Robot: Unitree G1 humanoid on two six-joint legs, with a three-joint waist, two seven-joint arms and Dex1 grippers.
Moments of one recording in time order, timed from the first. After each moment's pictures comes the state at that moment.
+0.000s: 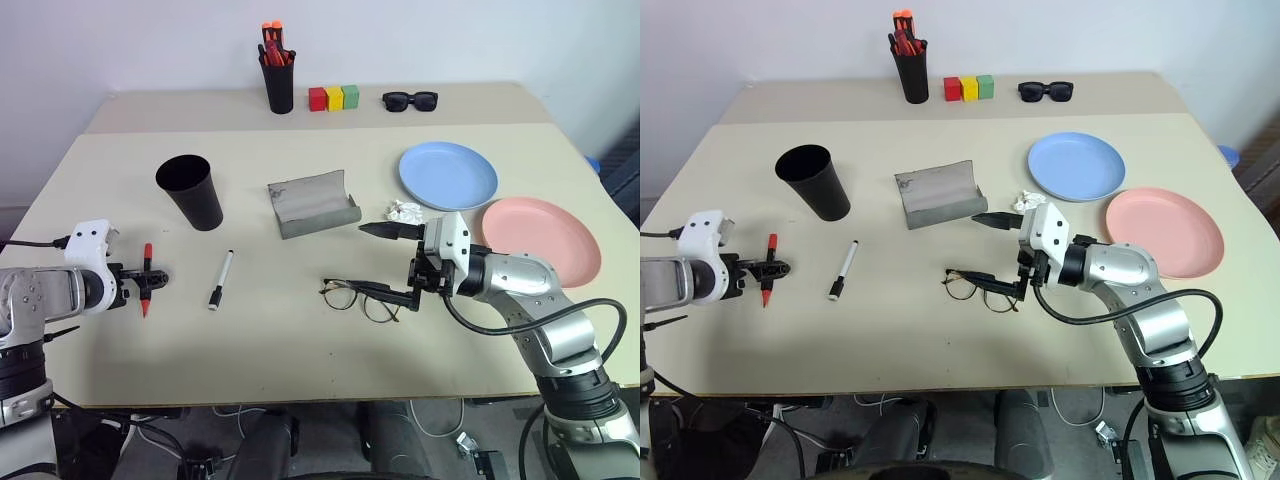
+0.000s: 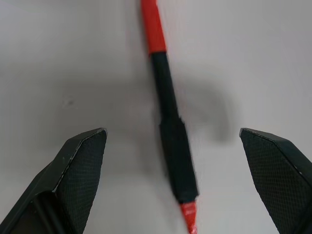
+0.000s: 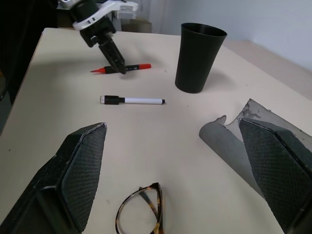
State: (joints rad) left arm -0.41 0.77 0.41 -0.09 -0.54 1.57 -0.28; right arm -0.32 -0.60 0.06 -0.33 0.43 0.28 0.99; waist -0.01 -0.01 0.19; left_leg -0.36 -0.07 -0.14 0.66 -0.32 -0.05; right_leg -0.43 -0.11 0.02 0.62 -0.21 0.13
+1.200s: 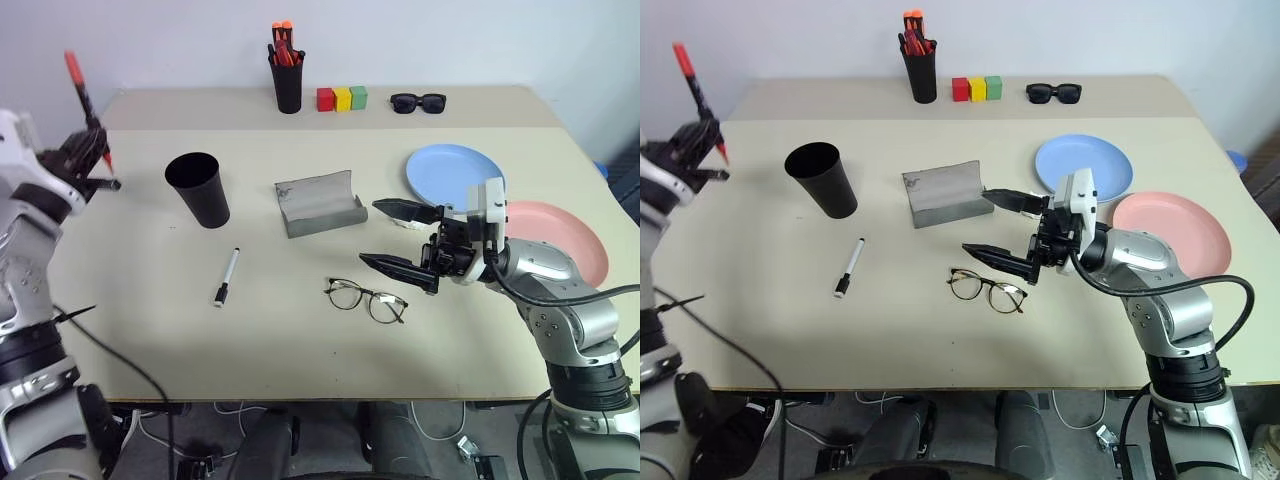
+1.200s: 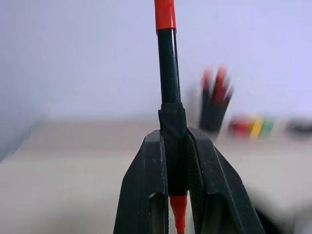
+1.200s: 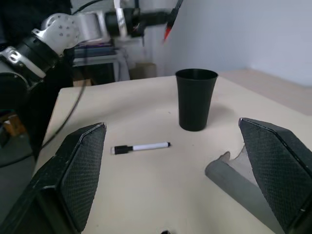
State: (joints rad) left arm -0.66 0.63 0.52 0.10 -0.49 0.45 -0.47; right arm -0.37 -0.58 -0.06 -0.33 0.69 0.43 0.96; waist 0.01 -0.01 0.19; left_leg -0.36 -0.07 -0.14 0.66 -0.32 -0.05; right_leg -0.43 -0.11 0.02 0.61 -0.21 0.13
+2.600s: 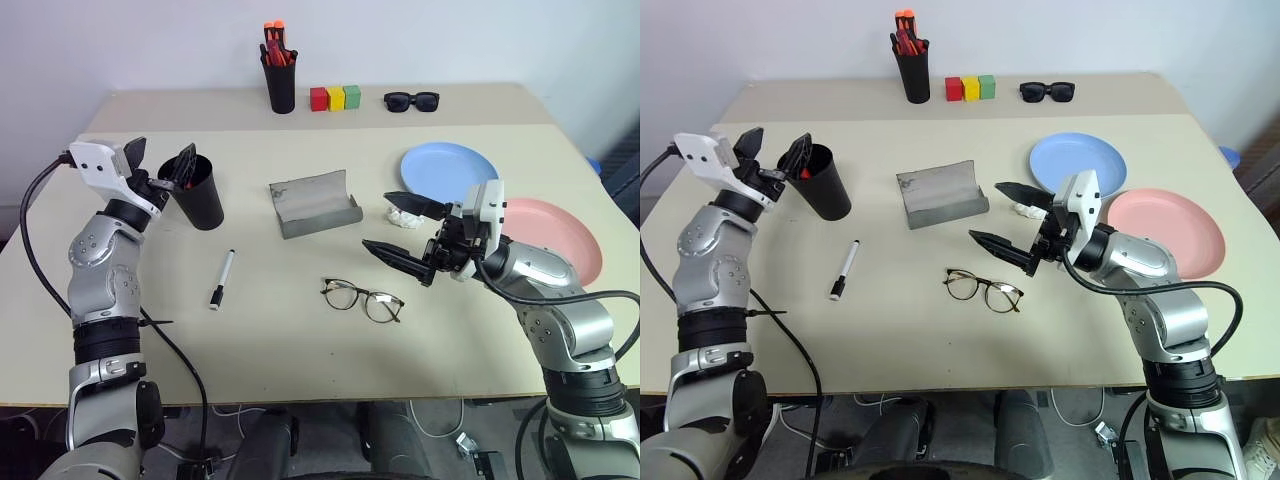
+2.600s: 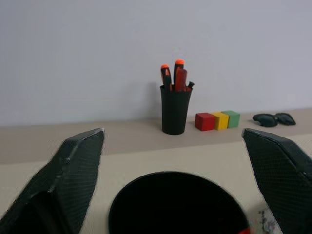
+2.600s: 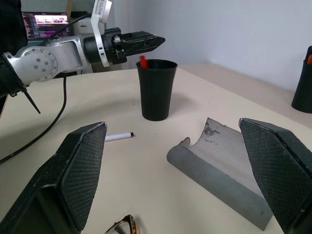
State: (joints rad) left arm -0.56 0.45 0.37 0.26 -0.41 0.08 -0.51; right arm -0.33 -0.56 -0.06 -0.32 0.60 0.38 0.87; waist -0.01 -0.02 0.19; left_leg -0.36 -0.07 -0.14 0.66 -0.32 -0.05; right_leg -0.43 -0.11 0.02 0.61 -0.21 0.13
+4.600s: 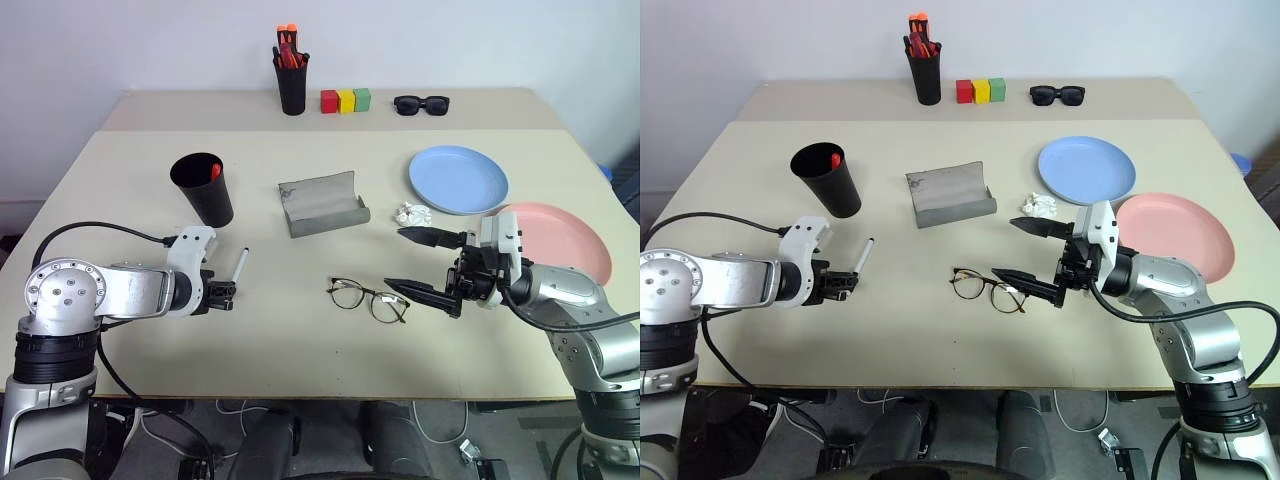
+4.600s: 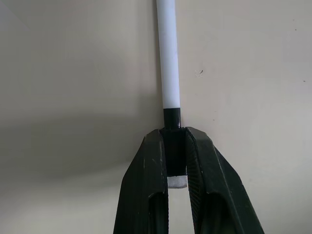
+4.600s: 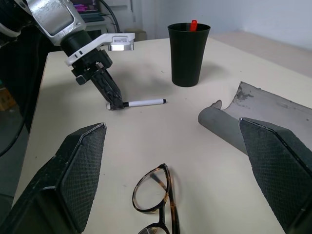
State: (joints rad) left arm -0.48 0.72 0.17 -0.16 -1.45 1.60 0.45; right arm -0.20 -0.68 -0.11 -0.31 0.63 0.35 1.04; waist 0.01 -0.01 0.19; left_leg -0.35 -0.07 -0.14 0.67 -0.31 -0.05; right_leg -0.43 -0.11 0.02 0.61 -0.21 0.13
